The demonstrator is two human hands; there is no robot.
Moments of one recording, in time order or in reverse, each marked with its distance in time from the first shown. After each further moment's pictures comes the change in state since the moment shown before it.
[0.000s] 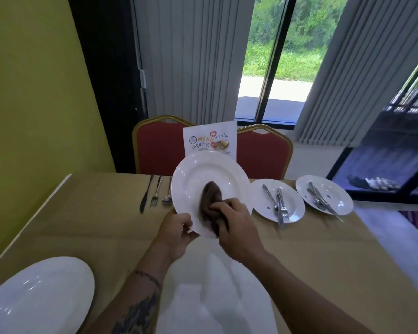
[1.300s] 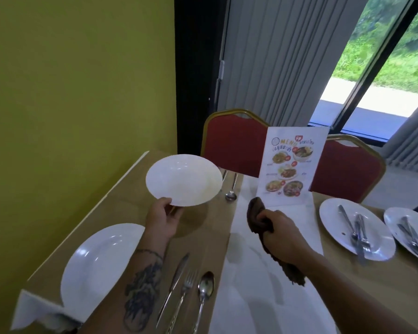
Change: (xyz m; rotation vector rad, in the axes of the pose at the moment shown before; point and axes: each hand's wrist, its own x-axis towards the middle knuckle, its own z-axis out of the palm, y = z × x) left_hand 0.009 0.061 -0.174 -0.516 0.476 0.193; right_hand 0.050 -0.041 0.039 -0.065 -0.494 0.157
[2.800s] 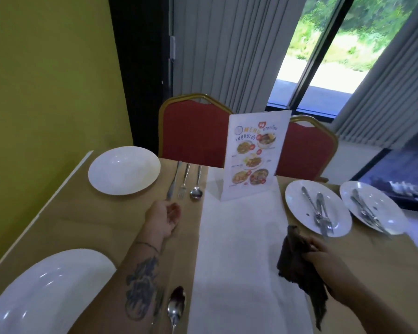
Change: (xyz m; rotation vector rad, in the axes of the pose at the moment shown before) left_hand 0.080 -0.070 0.049 0.322 0.081 -0.294; right_hand -0.050 0.114 -0.022 0.692 0.210 0.582
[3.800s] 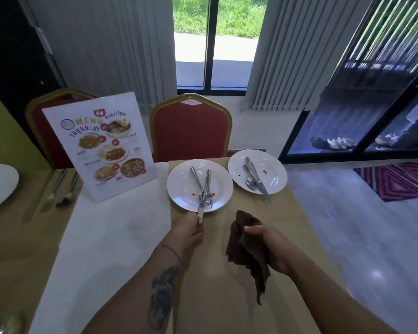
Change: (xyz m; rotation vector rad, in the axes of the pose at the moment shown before) left_hand -0.084 -0.325 0.259 0.751 -0.115 -0.124; right_hand 0.058 0.118 -0.227 0.500 -0.137 0.310
